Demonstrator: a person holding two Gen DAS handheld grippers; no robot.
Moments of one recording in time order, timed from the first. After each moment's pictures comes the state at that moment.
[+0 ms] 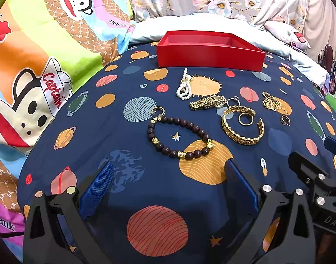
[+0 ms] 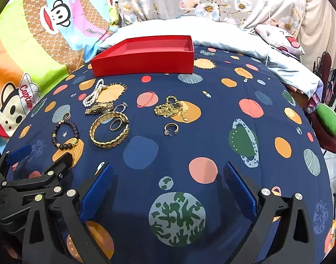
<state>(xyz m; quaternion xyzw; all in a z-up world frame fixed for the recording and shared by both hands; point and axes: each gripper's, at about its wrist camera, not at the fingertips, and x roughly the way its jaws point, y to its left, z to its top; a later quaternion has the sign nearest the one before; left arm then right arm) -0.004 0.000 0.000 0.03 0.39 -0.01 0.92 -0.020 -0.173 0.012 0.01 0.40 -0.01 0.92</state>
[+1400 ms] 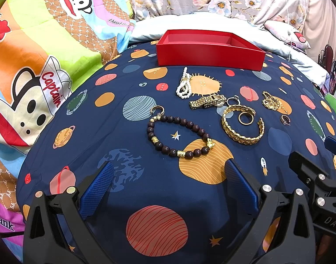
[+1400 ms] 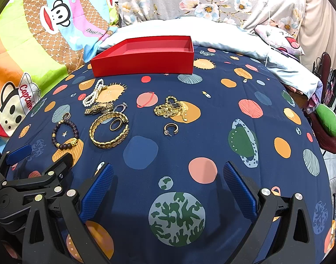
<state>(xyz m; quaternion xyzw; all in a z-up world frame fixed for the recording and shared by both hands) -0.004 0.000 -0.002 0.03 0.39 -0.01 0.92 -0.021 -0.172 0.012 0.01 0.40 -0.01 0.92</state>
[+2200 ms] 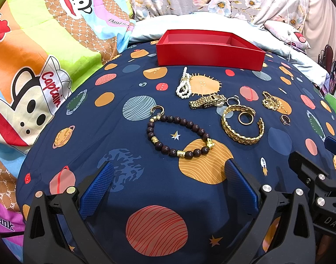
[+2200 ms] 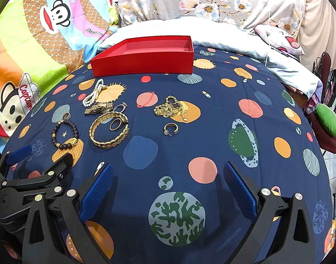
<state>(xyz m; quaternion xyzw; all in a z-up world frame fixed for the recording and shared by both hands) -0.004 -0.001 -0.002 0.03 0.39 -0.01 0.92 -0.021 -0.172 0.012 0.01 0.40 -0.01 0.92</state>
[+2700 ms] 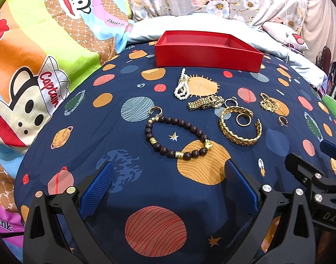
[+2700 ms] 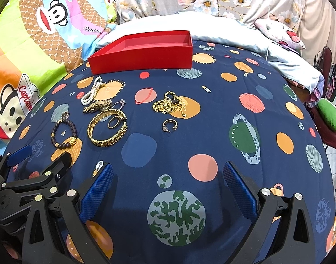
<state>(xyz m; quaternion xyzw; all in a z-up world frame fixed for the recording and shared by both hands) -0.005 0.001 0.000 0.02 0.39 -0.02 0.92 -0.017 -0.178 0.009 0.02 0.41 -0.01 0.91</state>
